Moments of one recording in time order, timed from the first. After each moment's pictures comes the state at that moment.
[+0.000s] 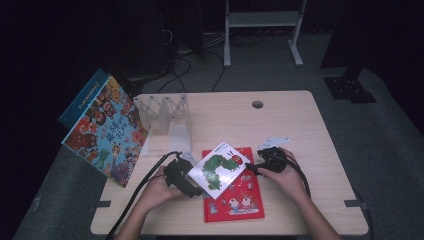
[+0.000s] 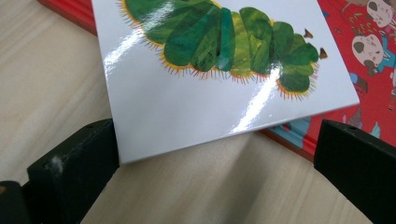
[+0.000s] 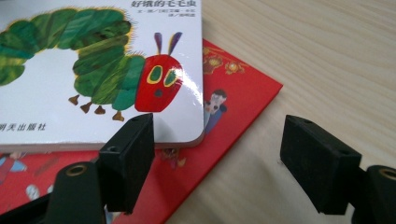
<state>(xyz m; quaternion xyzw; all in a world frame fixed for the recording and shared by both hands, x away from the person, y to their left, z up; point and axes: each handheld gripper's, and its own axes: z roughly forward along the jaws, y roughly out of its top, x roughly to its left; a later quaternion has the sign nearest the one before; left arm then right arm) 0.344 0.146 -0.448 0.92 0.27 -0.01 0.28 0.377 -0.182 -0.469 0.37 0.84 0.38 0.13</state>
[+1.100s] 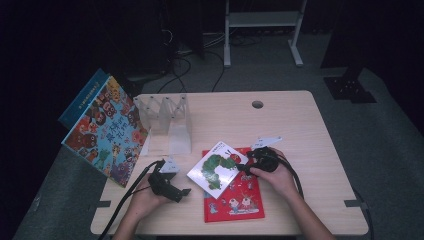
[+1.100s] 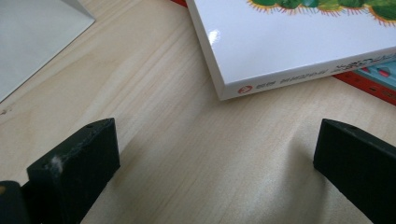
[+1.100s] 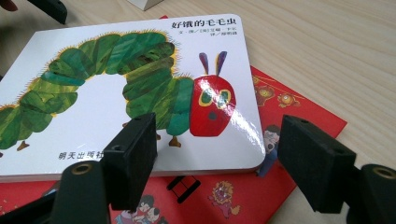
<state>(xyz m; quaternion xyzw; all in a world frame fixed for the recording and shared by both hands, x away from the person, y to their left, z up) 0.331 0.195 -0.479 0.89 0.28 0.11 0.33 0.378 -0.159 -0.469 0.34 0.84 0.42 0.09</state>
